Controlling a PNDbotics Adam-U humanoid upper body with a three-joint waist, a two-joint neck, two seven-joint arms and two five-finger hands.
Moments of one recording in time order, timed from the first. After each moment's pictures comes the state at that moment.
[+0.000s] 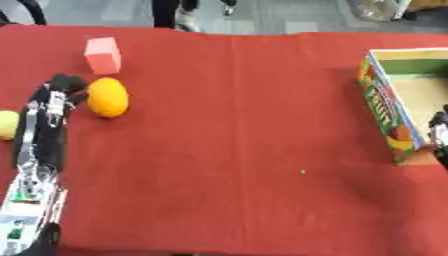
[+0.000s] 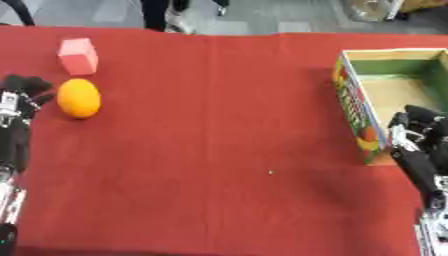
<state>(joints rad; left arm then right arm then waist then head) -0.23 0.28 0.07 -1.77 0.07 -0.10 0.04 -0.10 -0.19 -0.14 -1.78 0.08 -0.08 -0.16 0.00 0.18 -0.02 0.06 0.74</state>
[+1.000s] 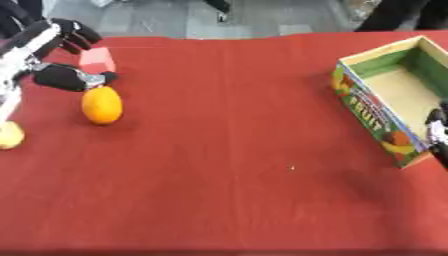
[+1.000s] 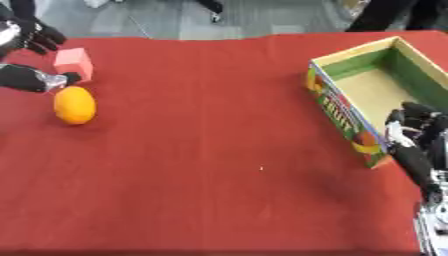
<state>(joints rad) -0.65 0.79 -0.26 -1.38 -0.25 0.18 -0.28 -0.09 -0.21 -0.14 -1.77 0.10 -0.08 -0.16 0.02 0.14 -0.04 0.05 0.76</state>
